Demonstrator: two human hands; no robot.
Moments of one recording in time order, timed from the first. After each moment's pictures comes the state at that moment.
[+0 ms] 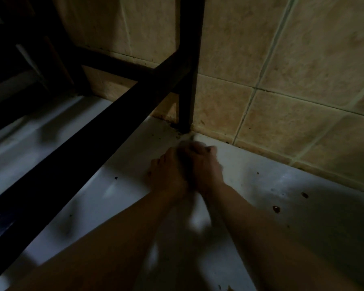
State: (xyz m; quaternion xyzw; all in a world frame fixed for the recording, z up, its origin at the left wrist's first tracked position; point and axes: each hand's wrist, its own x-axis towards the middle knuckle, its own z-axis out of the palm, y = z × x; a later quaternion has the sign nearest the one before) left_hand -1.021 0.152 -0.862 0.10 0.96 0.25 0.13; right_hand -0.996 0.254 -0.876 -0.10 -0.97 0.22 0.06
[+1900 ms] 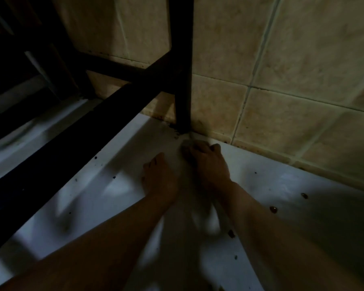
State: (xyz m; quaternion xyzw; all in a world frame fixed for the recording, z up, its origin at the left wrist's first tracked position) left_hand -1.008 0.150 -0.857 0.01 0.96 0.26 0.13; right_hand -0.994 0.277 -0.875 -0.09 -0.98 0.18 0.02
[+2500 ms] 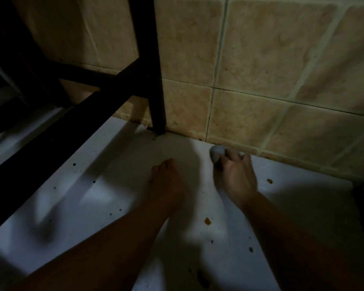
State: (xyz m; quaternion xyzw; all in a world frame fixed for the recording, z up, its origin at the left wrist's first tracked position) left_hand -0.973 0.195 -0.847 0.13 0.96 0.18 0.19; right_hand -0.918 0.348 -0.883 -0.28 -0.95 0.10 0.04
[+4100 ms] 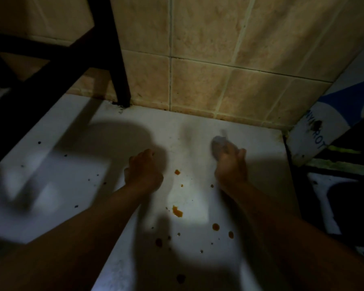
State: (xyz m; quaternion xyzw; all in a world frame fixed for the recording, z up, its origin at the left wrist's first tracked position) left_hand -0.910 0.162 -0.847 0.18 0.94 0.19 0.20; right_hand -0.801 0.340 -0.885 -0.37 -0.93 0.03 -0.05
